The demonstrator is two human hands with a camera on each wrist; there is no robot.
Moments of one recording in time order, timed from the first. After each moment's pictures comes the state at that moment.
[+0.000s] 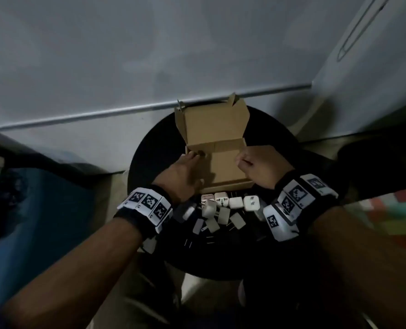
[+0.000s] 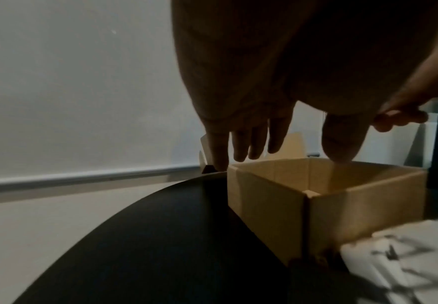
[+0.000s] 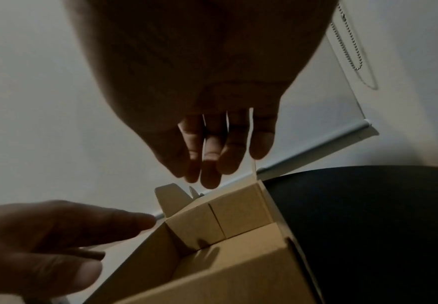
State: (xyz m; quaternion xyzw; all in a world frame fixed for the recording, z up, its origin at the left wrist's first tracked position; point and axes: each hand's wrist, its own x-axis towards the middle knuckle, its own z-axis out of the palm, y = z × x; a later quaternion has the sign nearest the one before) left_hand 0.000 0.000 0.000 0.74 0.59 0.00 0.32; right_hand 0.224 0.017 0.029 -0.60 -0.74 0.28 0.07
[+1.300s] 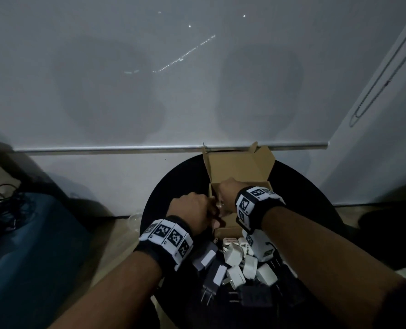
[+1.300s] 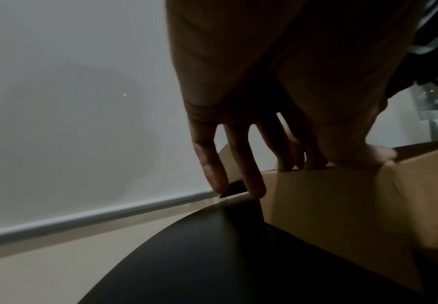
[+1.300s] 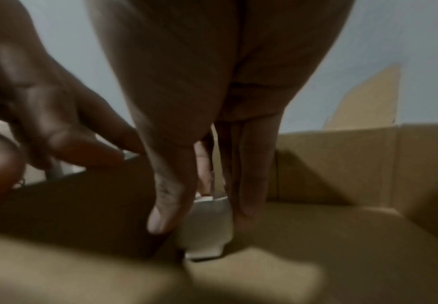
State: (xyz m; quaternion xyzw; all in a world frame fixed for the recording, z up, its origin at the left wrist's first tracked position) left_hand -0.020 0.009 -0.028 0.75 0.64 -0.06 0.17; right_hand 0.102 0.077 -0.025 -0.56 -0.79 0.17 -0.17
